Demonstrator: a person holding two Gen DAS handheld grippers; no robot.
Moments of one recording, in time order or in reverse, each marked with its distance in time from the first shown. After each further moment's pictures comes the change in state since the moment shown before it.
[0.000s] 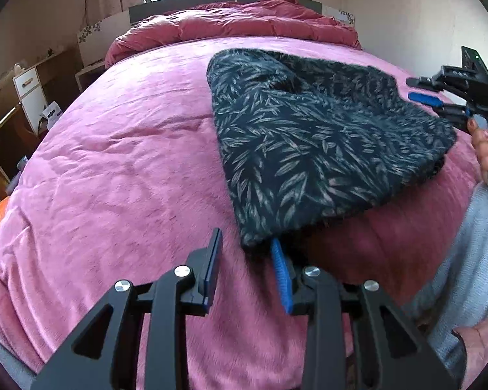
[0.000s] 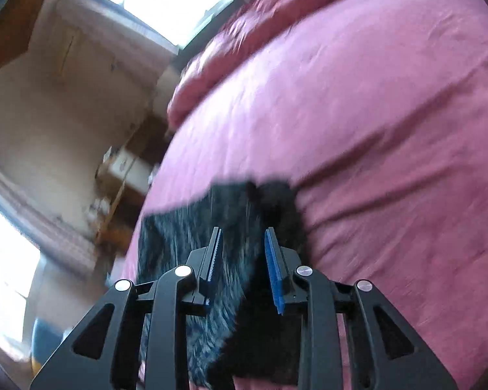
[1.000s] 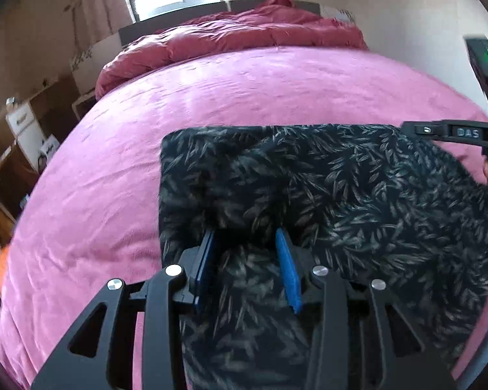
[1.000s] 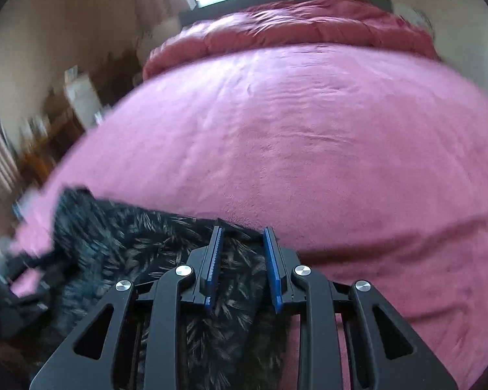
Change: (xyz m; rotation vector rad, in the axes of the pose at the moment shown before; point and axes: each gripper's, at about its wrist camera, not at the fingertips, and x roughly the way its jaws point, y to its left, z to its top) left arm 0.086 -0.031 0.102 0.059 -0.046 0.069; right arm 0.077 0.036 0.020 -0.391 0.075 -0.307
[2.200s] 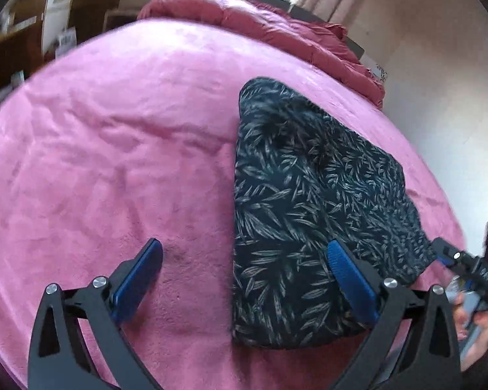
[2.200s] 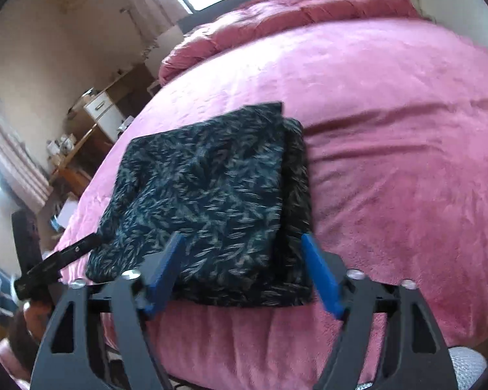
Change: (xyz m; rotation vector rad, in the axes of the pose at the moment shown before) left arm -0.035 0.082 -0.072 -0.466 0.059 -0.232; right arm -0.085 0.013 -0.092 0.124 0.054 0.107
